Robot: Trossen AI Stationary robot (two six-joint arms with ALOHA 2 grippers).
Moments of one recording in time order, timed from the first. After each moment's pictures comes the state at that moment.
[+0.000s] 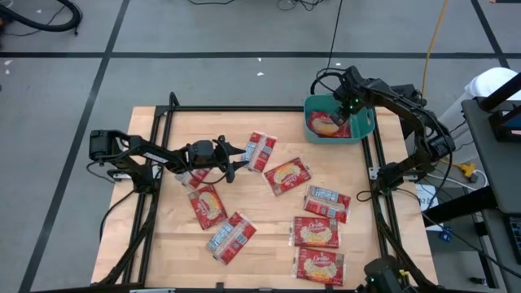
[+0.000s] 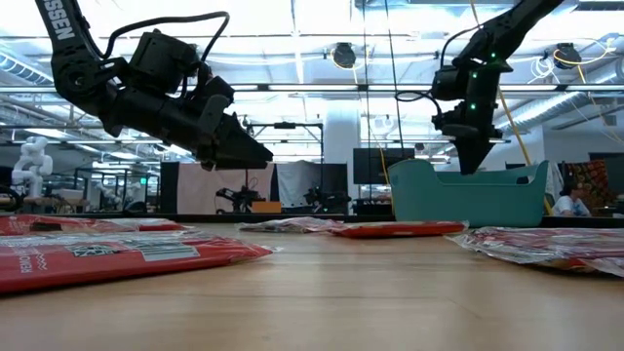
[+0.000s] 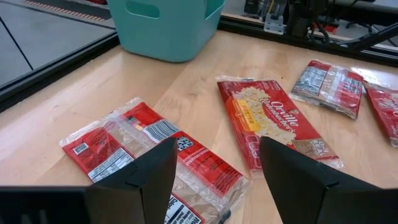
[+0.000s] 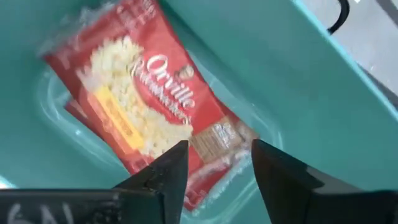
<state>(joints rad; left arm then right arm) 0.23 1.53 0.39 0.84 0.01 -0.11 -1.06 1.47 1.09 -0.85 0.06 -0.25</state>
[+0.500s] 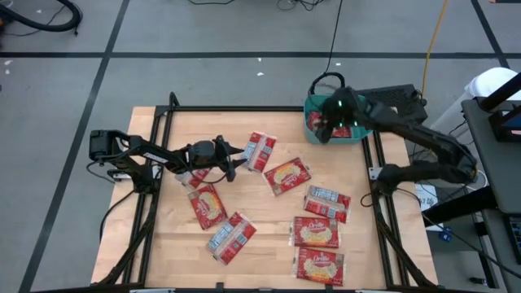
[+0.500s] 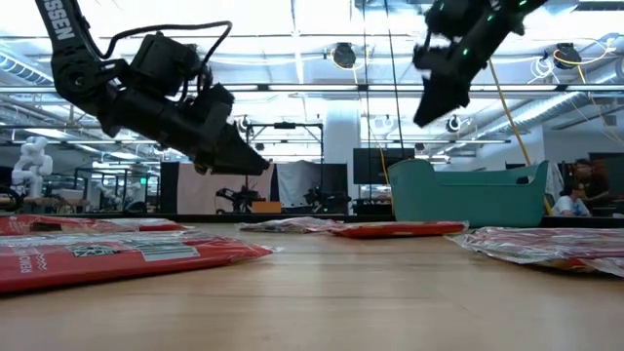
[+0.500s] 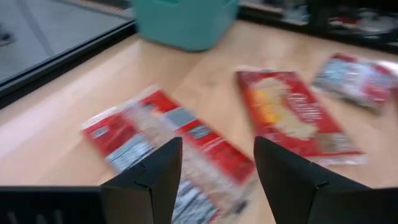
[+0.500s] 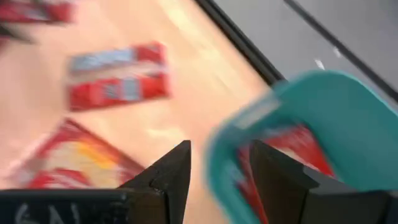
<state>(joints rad) 0.23 1.53 0.39 0.79 -0.08 -0.13 -0.62 1.14 0.95 -0.60 -0.05 -0.03</state>
